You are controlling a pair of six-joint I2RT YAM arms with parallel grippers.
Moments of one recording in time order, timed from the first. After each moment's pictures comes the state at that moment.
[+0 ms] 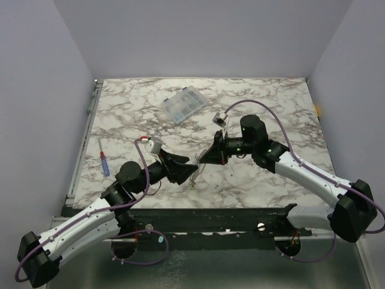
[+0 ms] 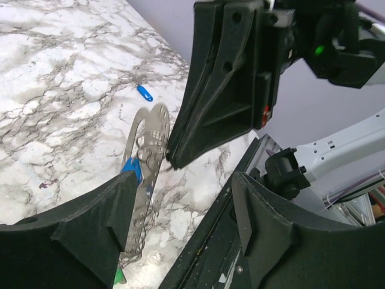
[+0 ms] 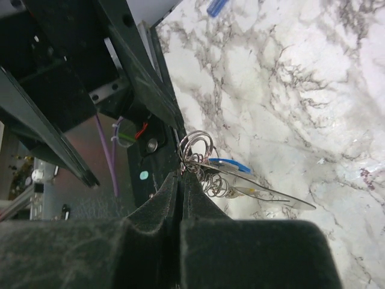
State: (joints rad) left arm -0.82 0.61 0.39 0.28 0.18 -0.60; right arm 0.68 1.24 0.87 -0.03 -0.78 0.32
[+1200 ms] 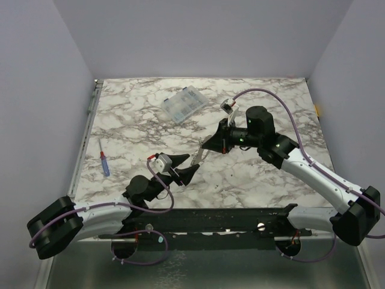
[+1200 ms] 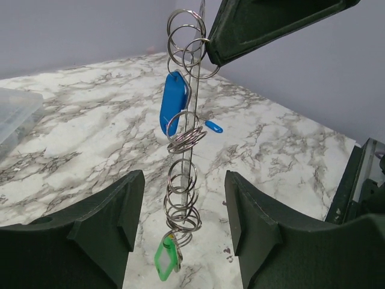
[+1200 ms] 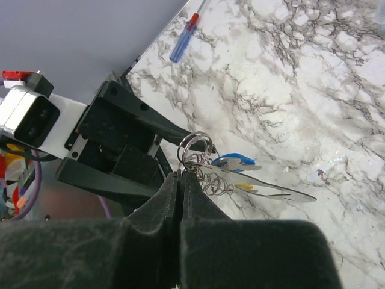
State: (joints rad) left arm -0.94 0.95 0.09 1.09 -0.07 -0.18; right arm 0.68 1.20 1.03 -0.18 -0.53 0.40
